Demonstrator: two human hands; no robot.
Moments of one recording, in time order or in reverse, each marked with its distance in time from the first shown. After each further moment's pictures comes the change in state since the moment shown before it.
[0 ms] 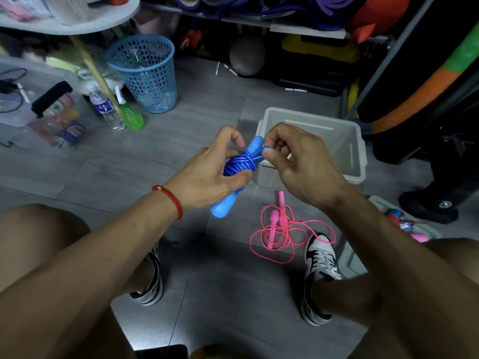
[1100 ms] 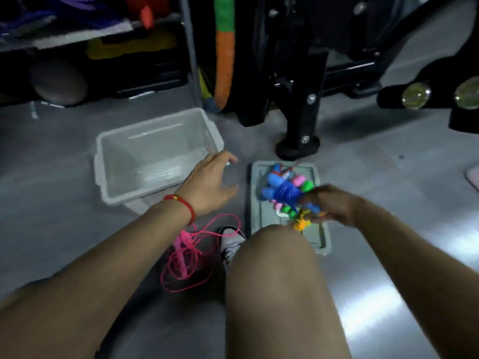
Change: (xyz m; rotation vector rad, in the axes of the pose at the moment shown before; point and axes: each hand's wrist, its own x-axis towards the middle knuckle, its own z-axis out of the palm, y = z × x) left_hand 0.160 0.067 0.270 0.403 -0.441 0.290; right_hand -0.258 0.241 -0.151 0.575 0.084 1.392
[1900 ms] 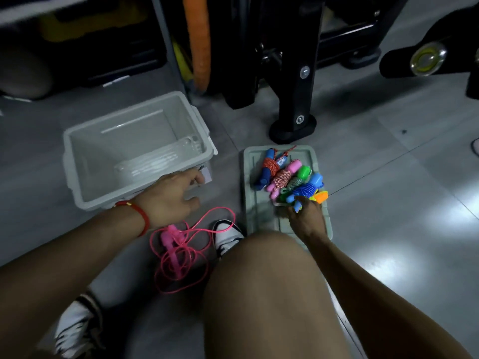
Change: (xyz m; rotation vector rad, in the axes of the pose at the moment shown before) left_hand -0.003 -0.038 -0.003 0.131 -0.341 -0.182; right_hand 0.093 0.112 0.073 -0.212 0.615 -0.244
